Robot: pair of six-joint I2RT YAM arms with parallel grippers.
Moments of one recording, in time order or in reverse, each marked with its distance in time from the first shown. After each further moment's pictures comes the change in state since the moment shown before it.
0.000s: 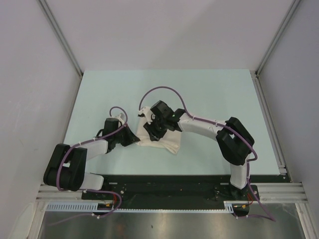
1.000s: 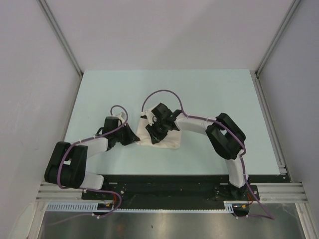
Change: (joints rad) left arm 0.013 0.027 0.037 -0.042 0.029 0.039; right arm -0.032 0.124 -0.001 0.032 -0.073 0.074
